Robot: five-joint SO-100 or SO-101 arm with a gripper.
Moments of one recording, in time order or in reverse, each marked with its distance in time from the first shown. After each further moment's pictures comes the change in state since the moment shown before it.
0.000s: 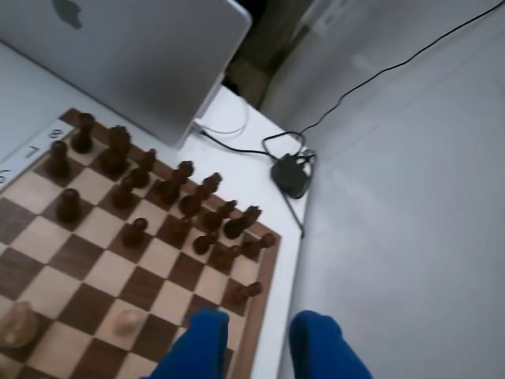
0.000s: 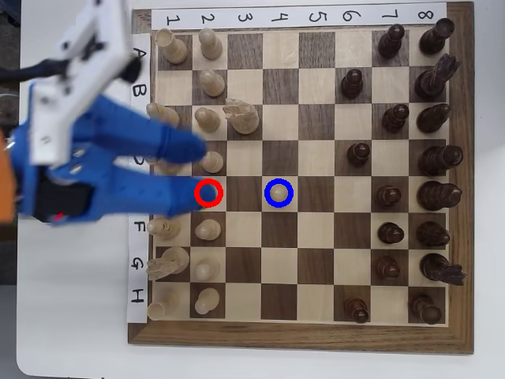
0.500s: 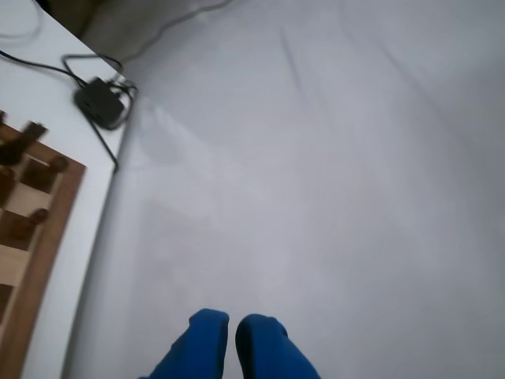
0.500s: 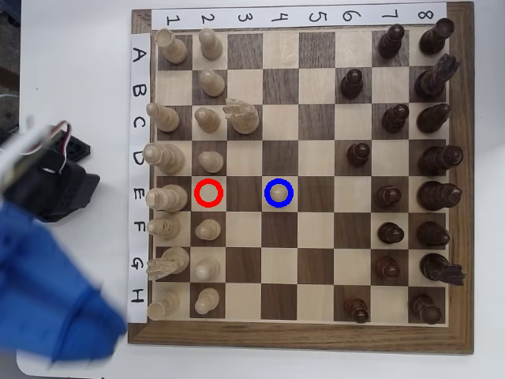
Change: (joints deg) arm 28.7 9.2 9.1 -15.6 -20.9
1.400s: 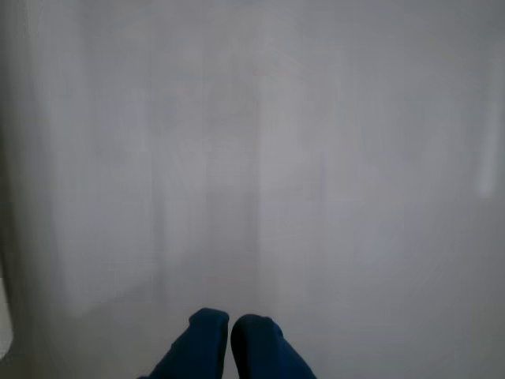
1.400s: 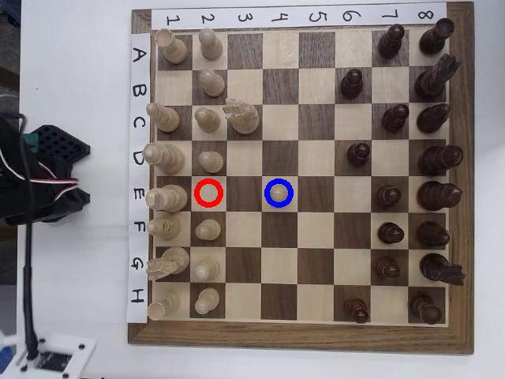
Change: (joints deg) arm 43.1 22.9 59.9 -22.5 -26.2
